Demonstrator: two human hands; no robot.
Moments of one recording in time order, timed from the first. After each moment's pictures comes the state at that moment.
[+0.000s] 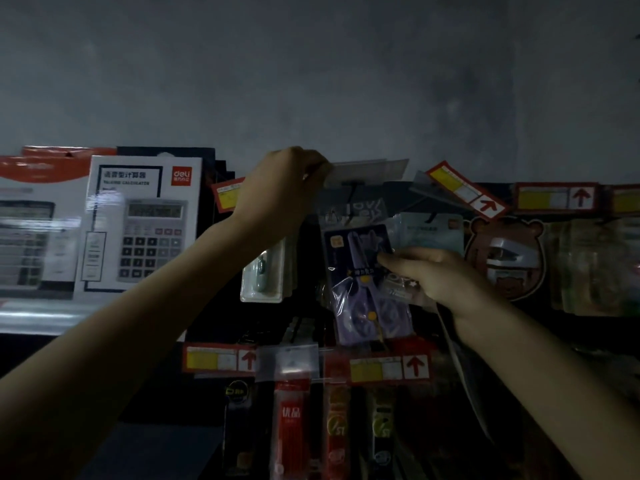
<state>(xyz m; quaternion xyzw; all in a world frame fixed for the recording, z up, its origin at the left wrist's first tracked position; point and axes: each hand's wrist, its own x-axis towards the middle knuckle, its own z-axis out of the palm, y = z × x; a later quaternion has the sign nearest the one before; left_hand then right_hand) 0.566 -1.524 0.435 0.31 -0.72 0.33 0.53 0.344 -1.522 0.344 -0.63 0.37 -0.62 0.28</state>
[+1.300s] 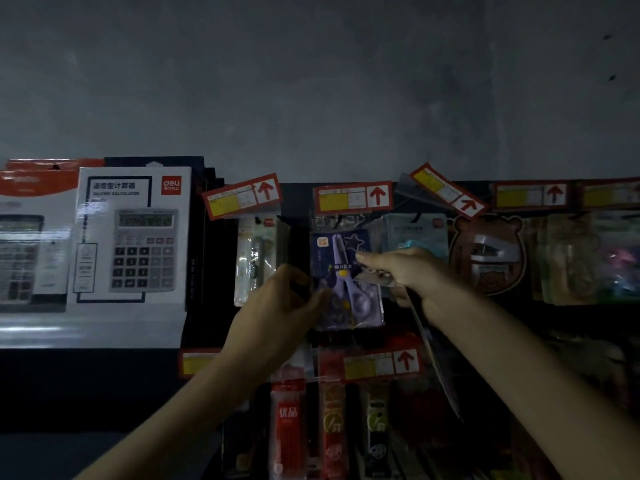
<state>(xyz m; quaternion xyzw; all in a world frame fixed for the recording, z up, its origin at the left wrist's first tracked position) 0.565 -1.514 0.298 0.41 -0.73 -0.06 0.55 0.358 -1.513 0.358 -0.59 0.47 -0.59 0.28</state>
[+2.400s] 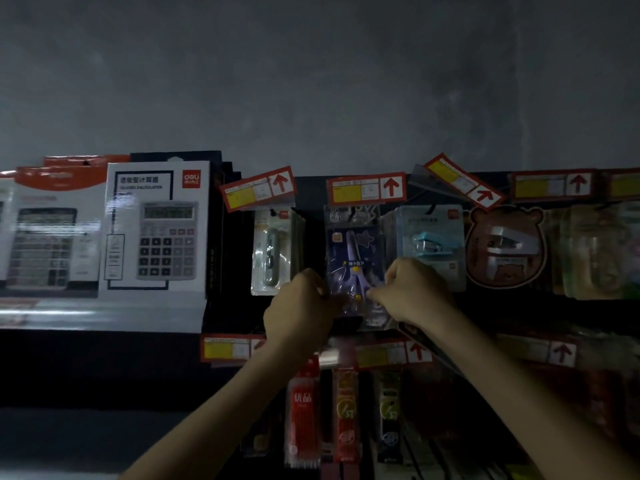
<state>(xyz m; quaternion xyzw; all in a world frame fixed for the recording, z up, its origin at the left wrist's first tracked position) 0.537 -1.541 0.293 0.56 -0.65 0.02 0.51 0.370 -1.535 0.324 -0.65 0.62 -0.45 -0.01</state>
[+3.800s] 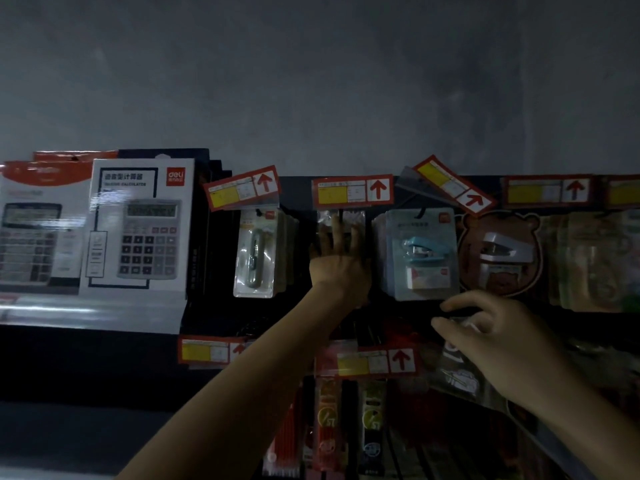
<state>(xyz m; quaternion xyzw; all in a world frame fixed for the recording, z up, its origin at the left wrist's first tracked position) 0.463 -1.623 0.348 0.61 -0.71 0.23 0.27 0.273 -1.472 0.284 -0.66 0.54 -0.51 0.06</state>
